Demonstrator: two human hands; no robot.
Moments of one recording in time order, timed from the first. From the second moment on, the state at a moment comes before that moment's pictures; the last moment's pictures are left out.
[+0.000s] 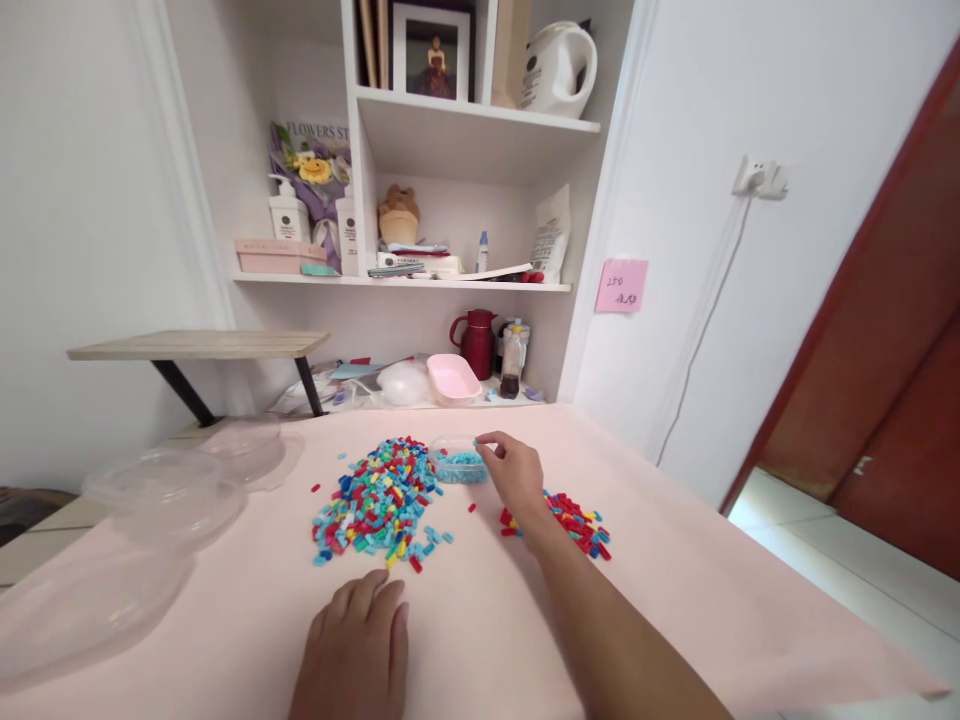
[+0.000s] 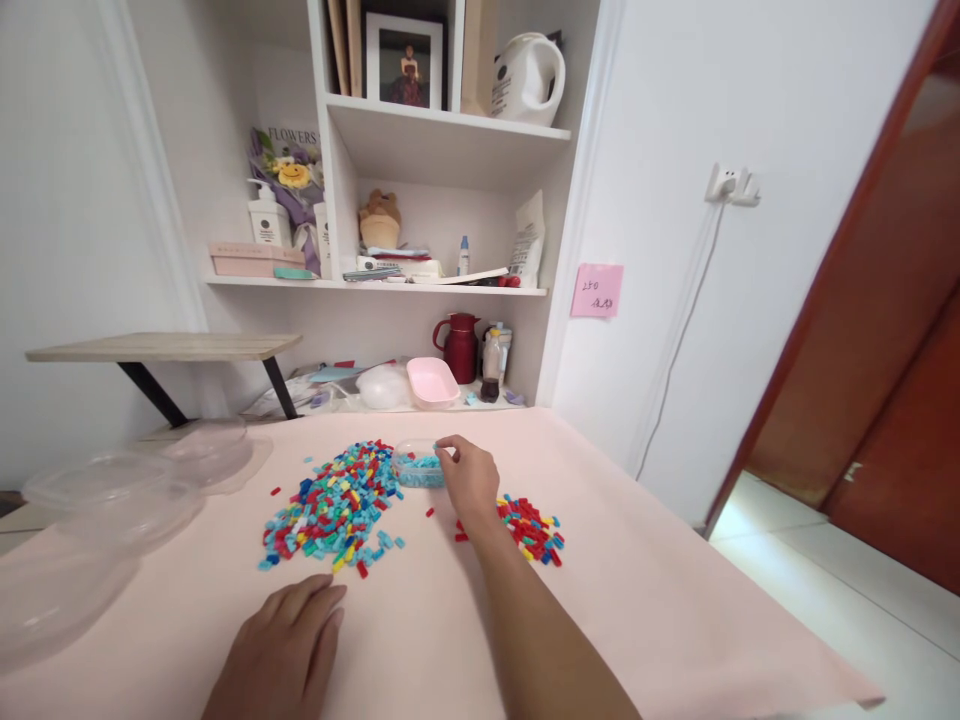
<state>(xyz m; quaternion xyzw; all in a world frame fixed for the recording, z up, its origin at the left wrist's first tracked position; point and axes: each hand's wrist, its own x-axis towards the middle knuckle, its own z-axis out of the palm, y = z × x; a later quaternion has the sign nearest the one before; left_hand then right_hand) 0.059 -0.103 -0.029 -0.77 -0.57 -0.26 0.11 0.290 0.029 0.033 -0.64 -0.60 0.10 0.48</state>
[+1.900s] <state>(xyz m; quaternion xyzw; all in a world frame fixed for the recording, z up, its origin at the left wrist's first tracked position) 0.059 -0.106 -0.030 -0.77 -0.54 -0.31 0.17 0.275 0.018 0.021 -0.48 -0.83 0.24 0.18</state>
